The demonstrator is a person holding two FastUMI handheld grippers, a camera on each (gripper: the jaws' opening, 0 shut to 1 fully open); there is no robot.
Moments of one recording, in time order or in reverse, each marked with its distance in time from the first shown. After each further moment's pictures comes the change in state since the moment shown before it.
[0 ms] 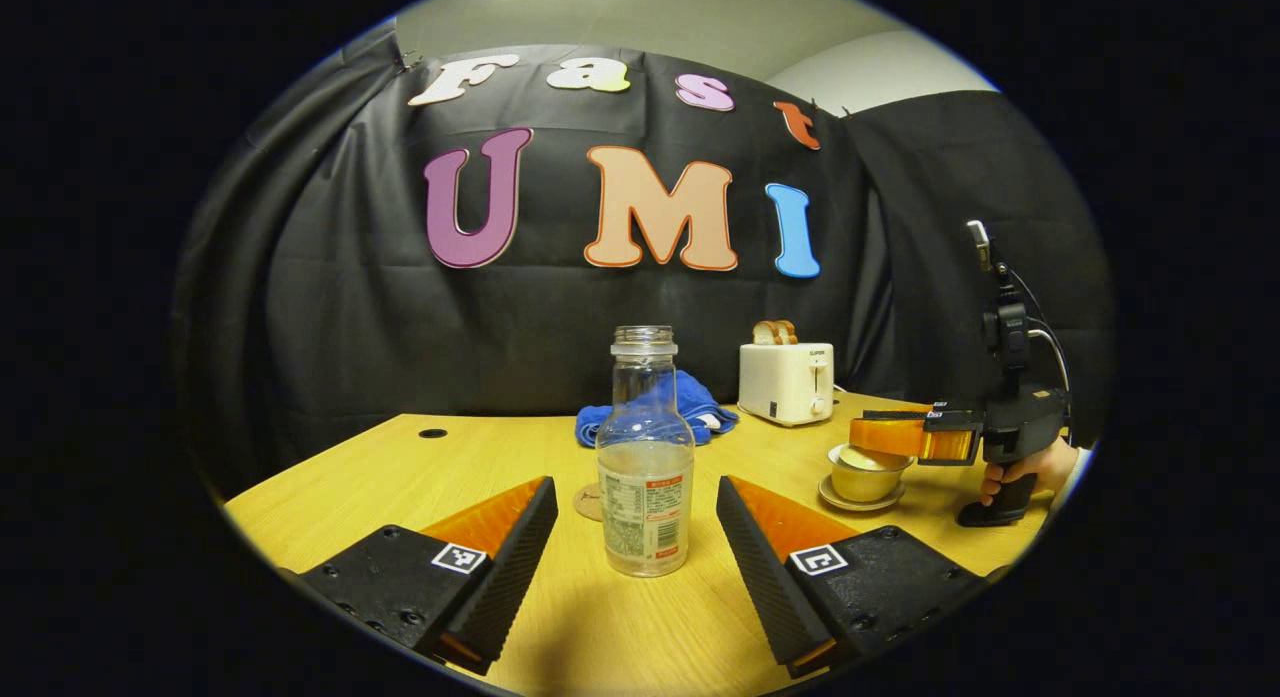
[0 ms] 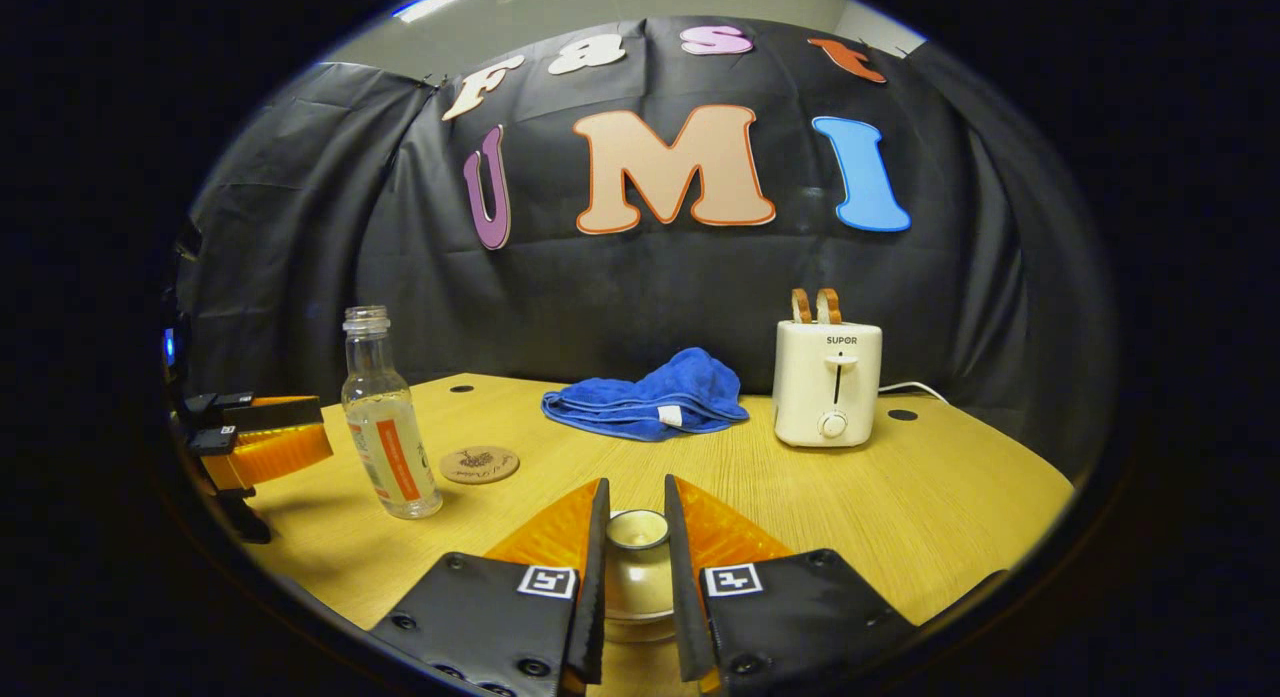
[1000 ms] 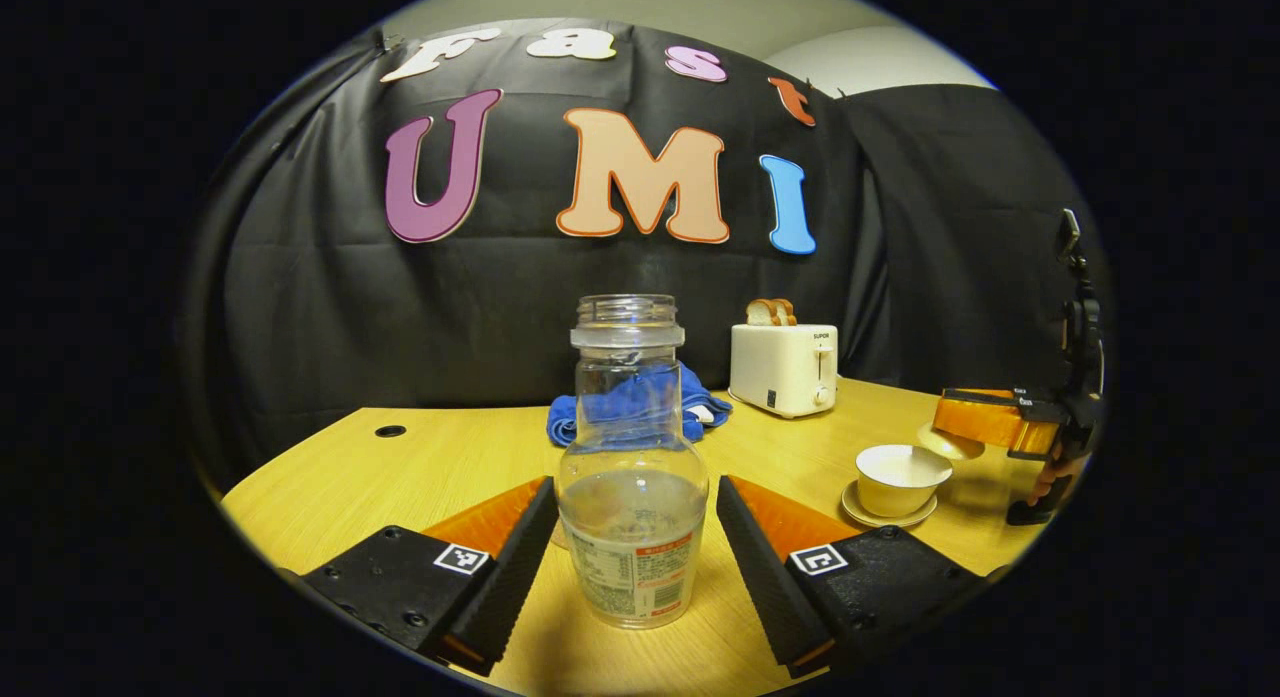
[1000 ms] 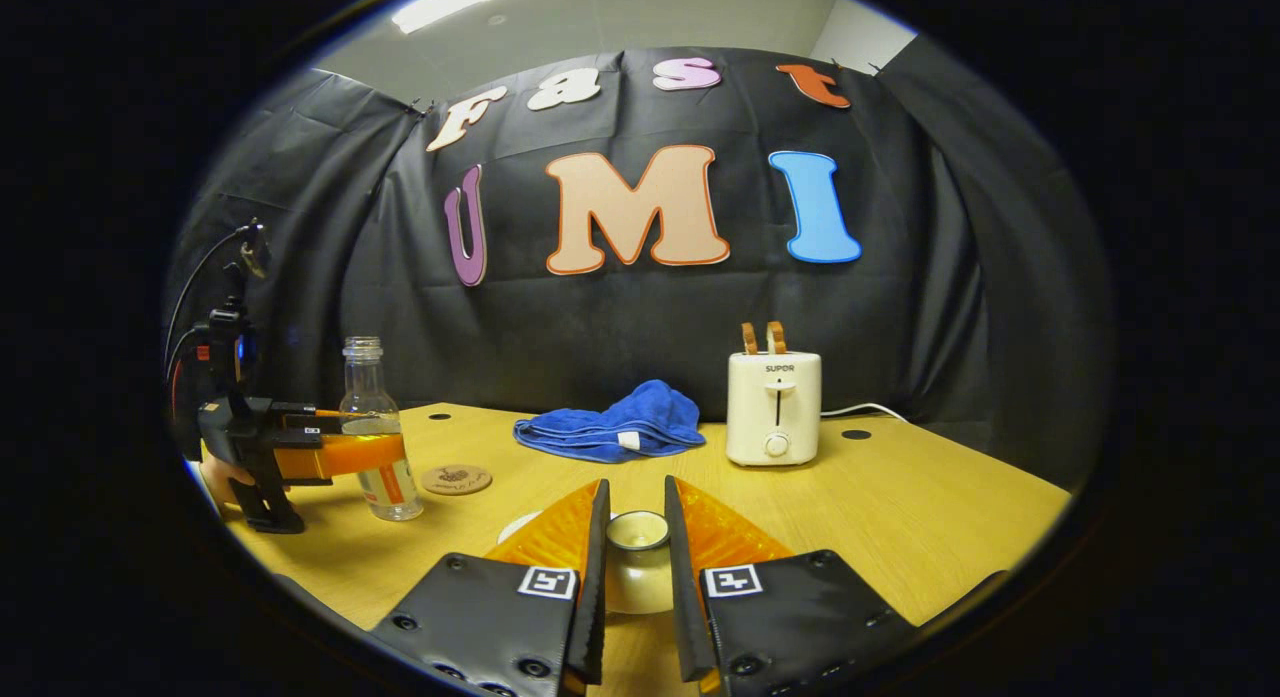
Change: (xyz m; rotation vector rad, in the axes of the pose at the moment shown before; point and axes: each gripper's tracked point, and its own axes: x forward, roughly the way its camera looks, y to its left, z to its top) left arm 0.067 -0.004 -0.013 0.006 0.092 -0.054; right arm -0.040 -0.043 0.013 0.011 -0.099 -0.082
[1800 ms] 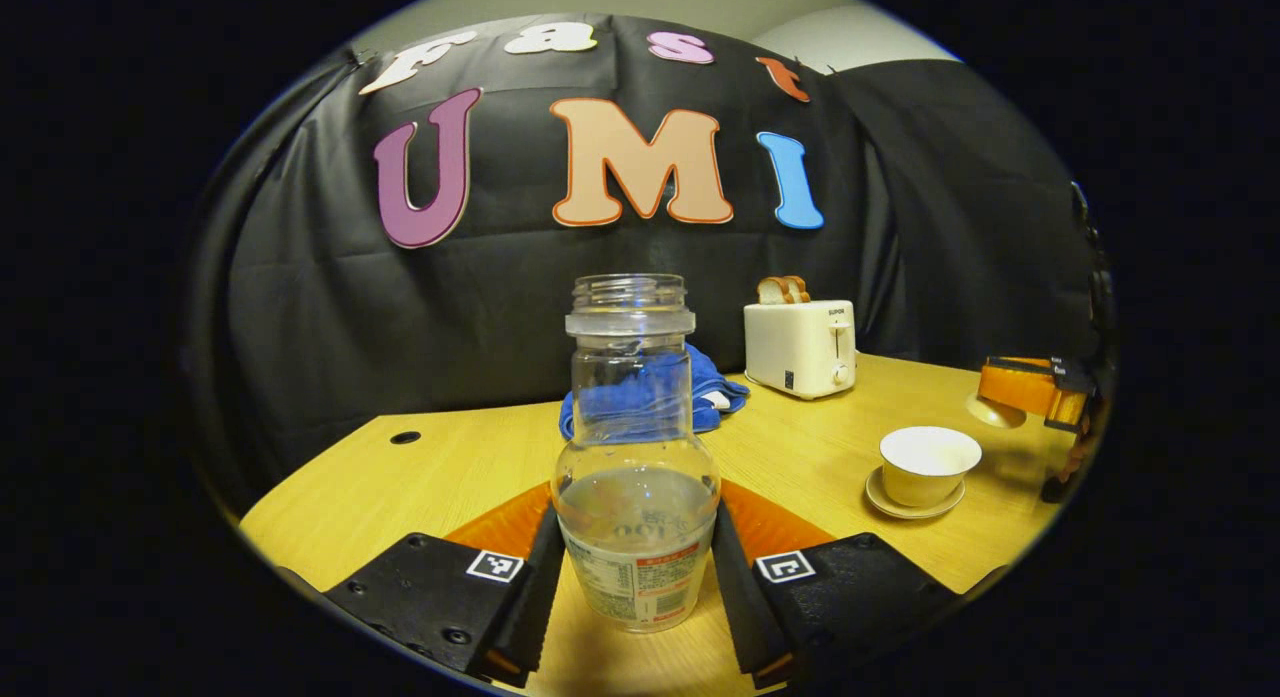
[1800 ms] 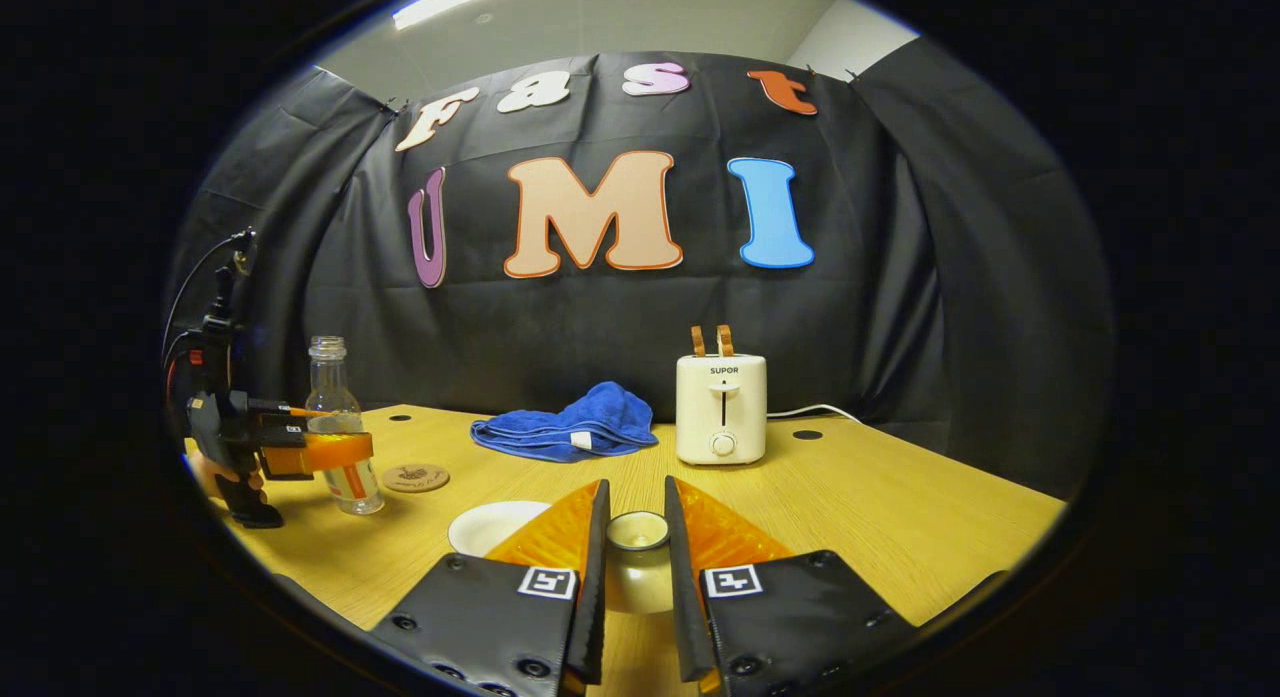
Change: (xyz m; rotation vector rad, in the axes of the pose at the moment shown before) left arm -0.001 -0.001 -0.004 0.106 0.051 0.062; right arm -0.012 -0.031 0.002 -0.004 -0.009 -0.104
